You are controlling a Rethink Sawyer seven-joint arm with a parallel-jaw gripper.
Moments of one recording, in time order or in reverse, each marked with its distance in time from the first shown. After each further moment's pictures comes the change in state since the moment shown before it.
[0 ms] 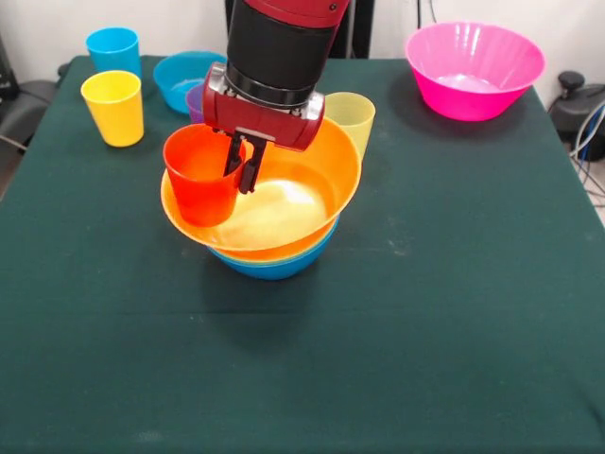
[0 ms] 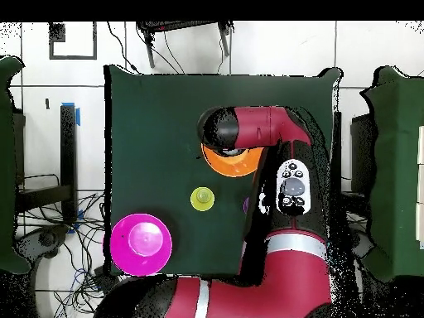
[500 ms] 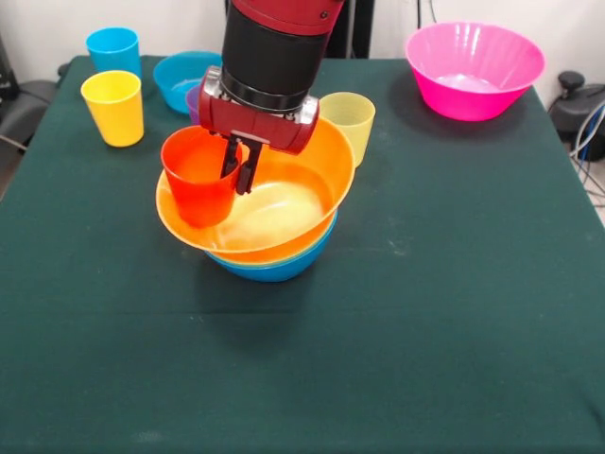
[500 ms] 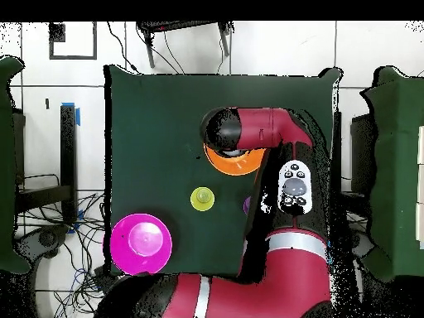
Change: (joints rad) arm 0.000 0.014 -0.016 0.000 0.029 0.000 0.000
